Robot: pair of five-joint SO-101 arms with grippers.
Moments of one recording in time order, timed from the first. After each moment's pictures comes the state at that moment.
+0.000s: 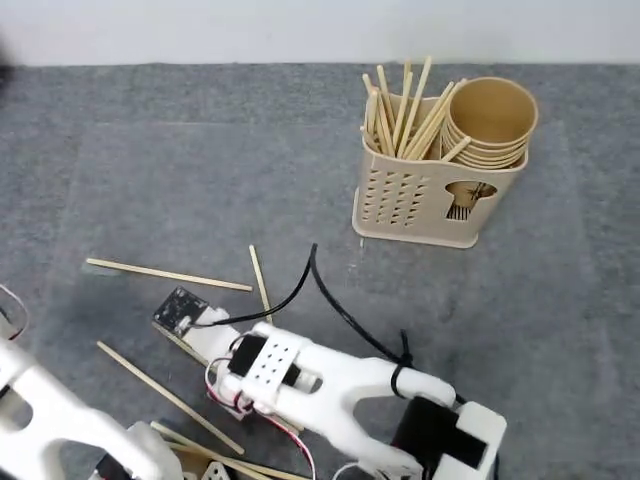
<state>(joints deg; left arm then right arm) -57.4 -34.2 42.7 53.9 -5.5 -64.5 3.5 35.3 49.0 -7.6</state>
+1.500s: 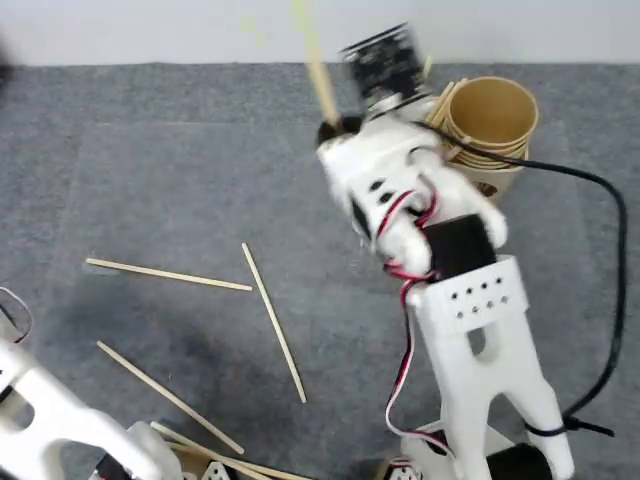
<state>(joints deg) -57.3 -34.2 44.6 53.9 -5.6 -21.7 -25.6 4.0 51.4 5.0</state>
